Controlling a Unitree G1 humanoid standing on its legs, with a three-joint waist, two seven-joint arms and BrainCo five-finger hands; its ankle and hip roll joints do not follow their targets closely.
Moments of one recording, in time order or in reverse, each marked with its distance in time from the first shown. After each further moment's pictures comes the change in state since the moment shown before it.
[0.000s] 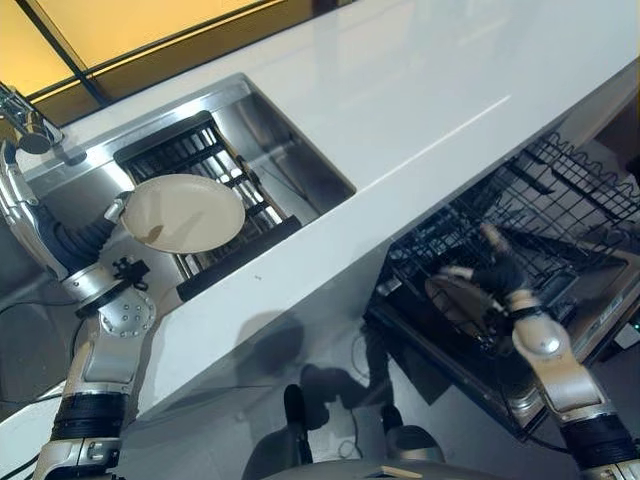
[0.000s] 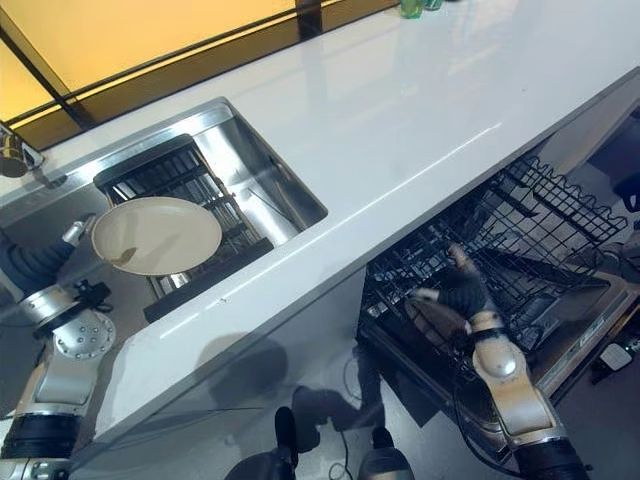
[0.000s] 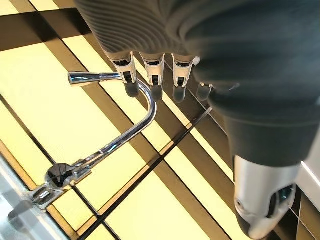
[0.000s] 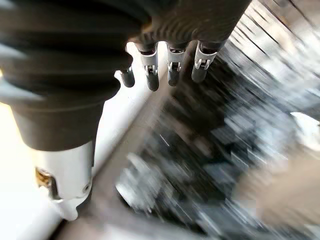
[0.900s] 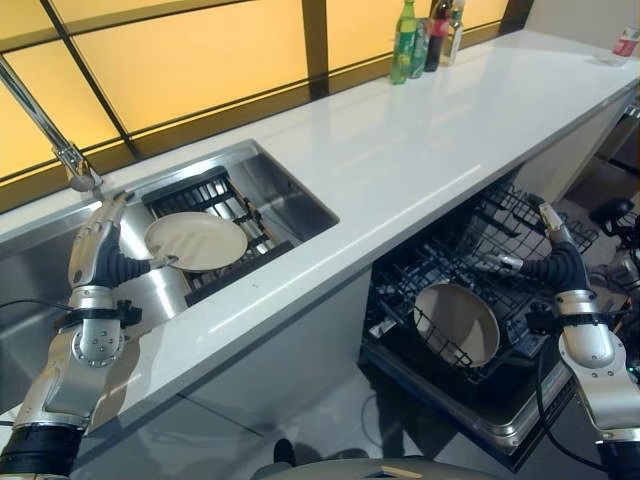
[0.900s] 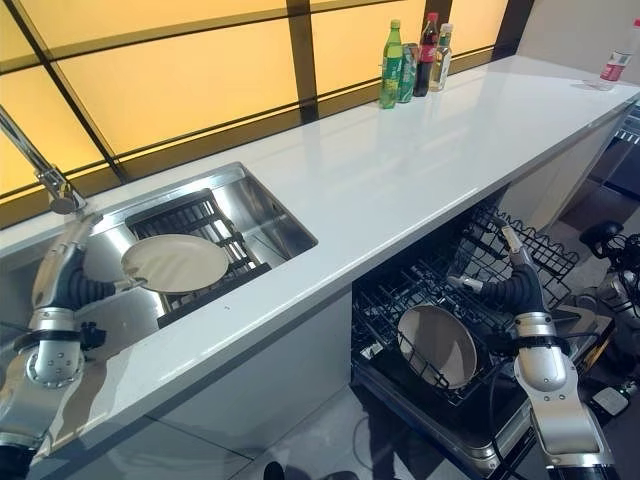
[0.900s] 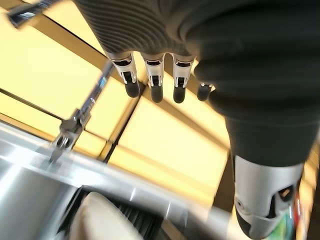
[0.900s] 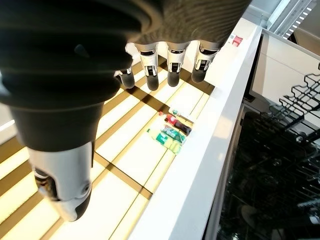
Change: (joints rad) left arm 0.133 0.211 -0.054 0.037 0.080 0.078 -0.649; right arm 0.112 -0.100 -0.144 -0.060 0.072 -0.081 0.051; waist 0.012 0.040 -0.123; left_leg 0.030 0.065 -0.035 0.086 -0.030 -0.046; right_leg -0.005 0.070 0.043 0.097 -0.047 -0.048
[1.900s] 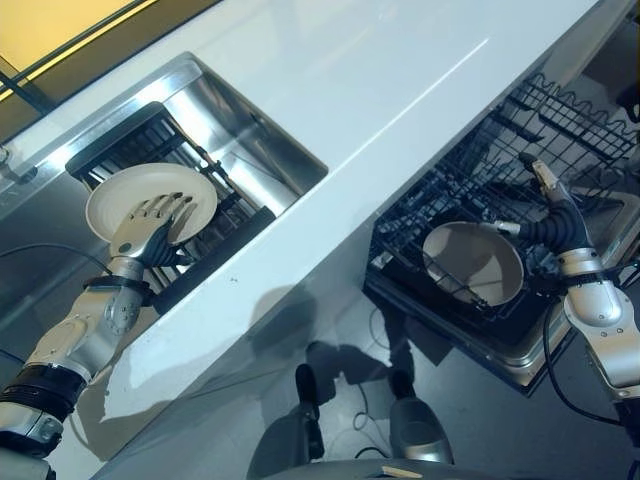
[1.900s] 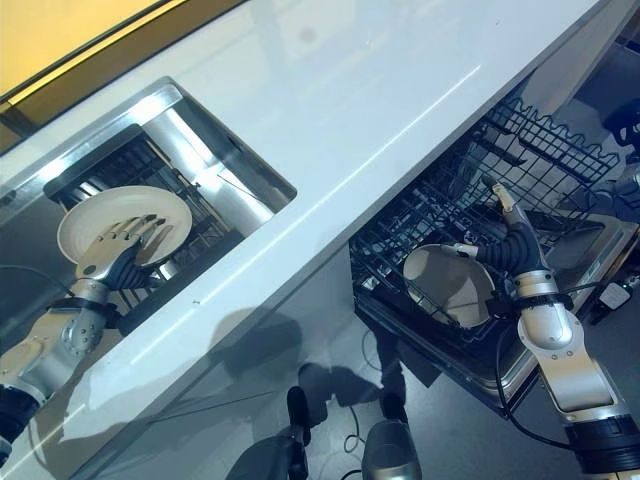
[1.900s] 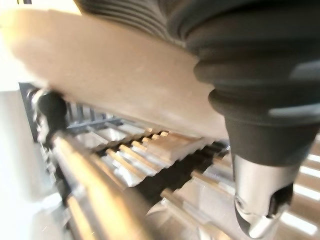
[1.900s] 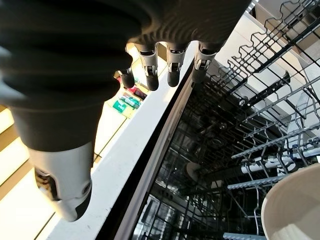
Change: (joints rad) left arm -0.277 0.202 -0.376 0.169 0.116 0.055 -0.011; right arm -0.169 -0.166 0.110 0.038 0.079 0.000 -0.026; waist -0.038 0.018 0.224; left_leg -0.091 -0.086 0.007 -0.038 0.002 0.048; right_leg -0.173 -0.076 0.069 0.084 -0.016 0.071
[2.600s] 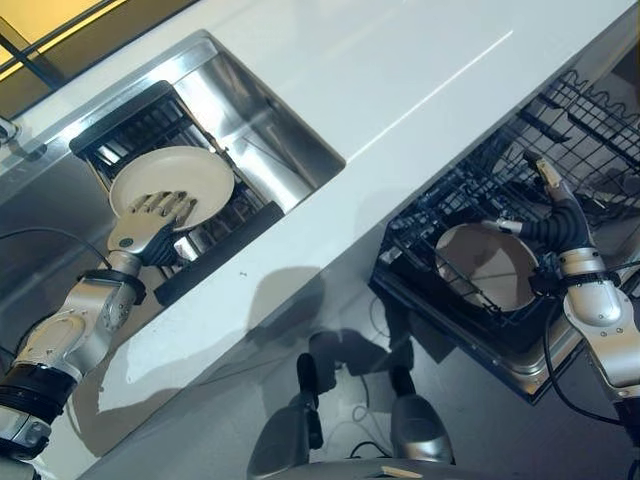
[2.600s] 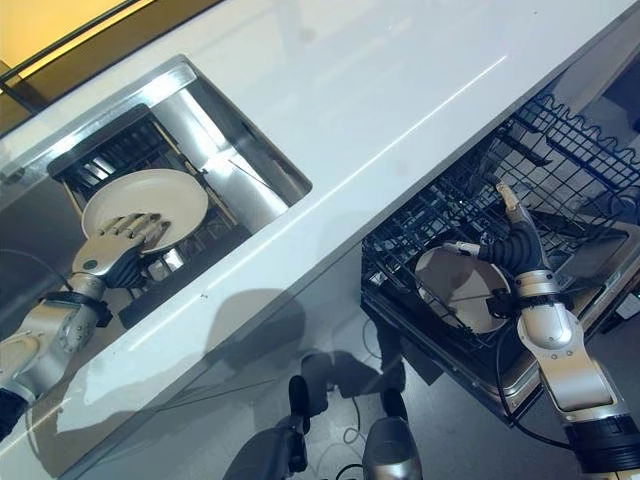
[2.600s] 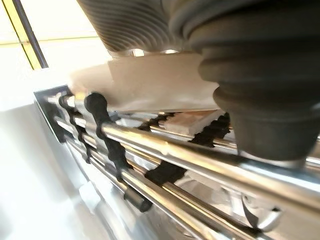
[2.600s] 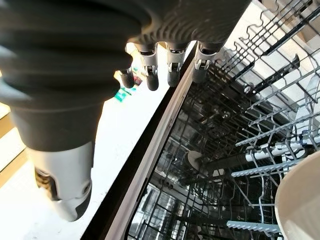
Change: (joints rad) left arm 0.026 0.020 0.009 -0.061 0.216 0.102 0.034; right arm -0.001 -0.001 0.004 0.002 0.001 0.000 -0.036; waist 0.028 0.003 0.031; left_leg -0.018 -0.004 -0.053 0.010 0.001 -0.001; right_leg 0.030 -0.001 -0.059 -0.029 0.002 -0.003
